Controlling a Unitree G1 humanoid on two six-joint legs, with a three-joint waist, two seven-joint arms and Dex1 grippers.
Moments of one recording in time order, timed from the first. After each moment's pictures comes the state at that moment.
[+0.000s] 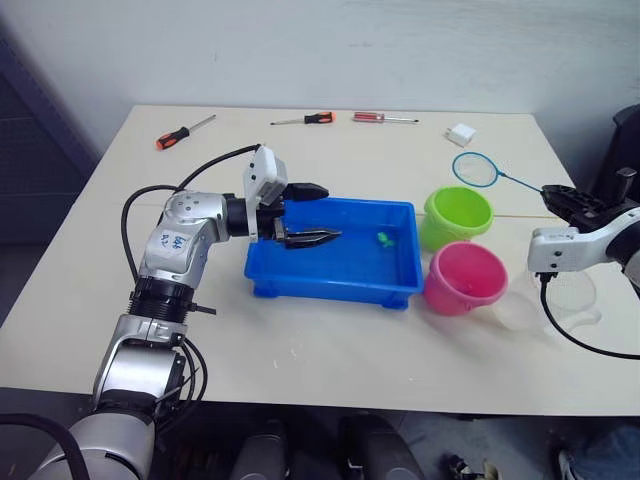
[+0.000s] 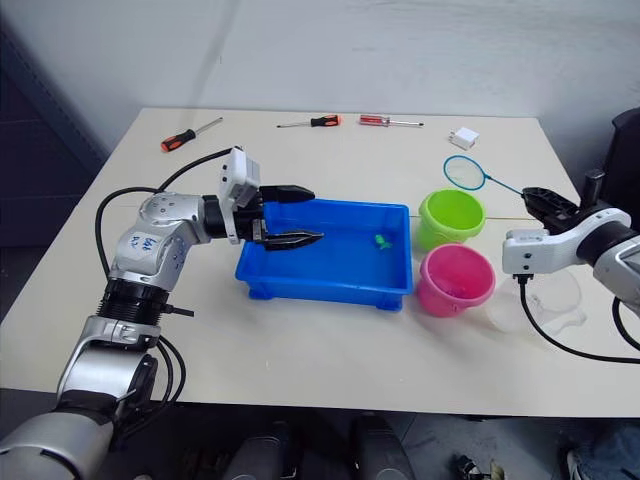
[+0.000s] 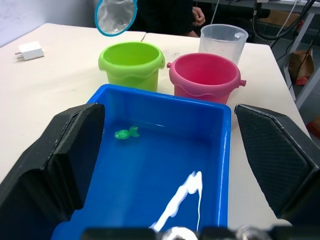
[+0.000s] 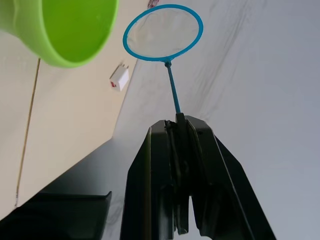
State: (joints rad) left arm -0.86 0.43 -0.08 0.33 -0.33 0.30 -1.11; right arm -0.20 -1.20 -0.16 0.04 -0.65 -0.34 0.33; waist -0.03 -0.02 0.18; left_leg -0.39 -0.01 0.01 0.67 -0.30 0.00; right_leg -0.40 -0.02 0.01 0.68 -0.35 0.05
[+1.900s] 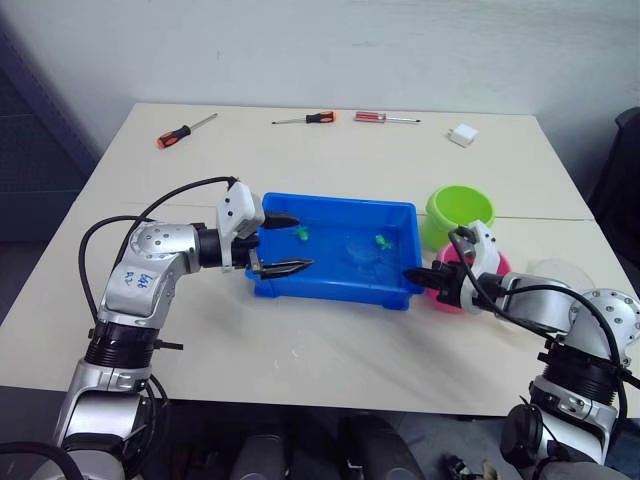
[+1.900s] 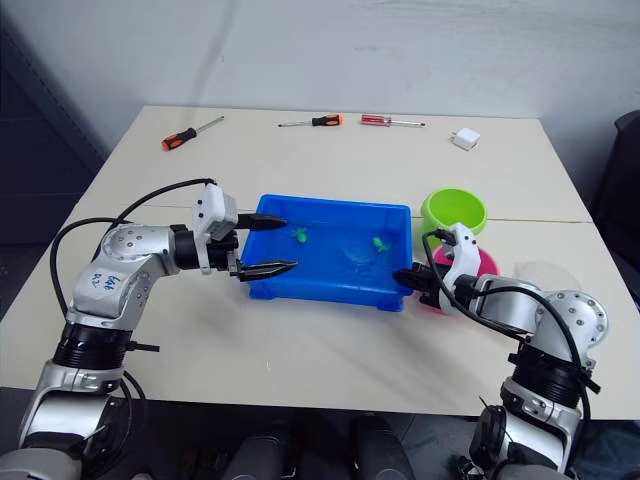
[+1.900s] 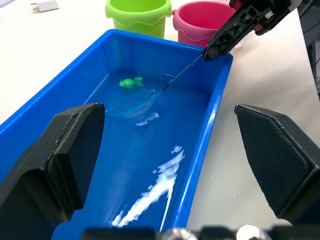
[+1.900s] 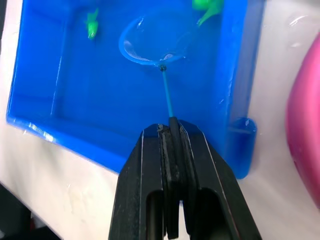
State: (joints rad) left arm -0.61 0.57 -0.05 0.01 -0.33 0.42 -1.02; right arm -0.54 -0.35 -0.57 -0.11 1.22 1.61 -0.26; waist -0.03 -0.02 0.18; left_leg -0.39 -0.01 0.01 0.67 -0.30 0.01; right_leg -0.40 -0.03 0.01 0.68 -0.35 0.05
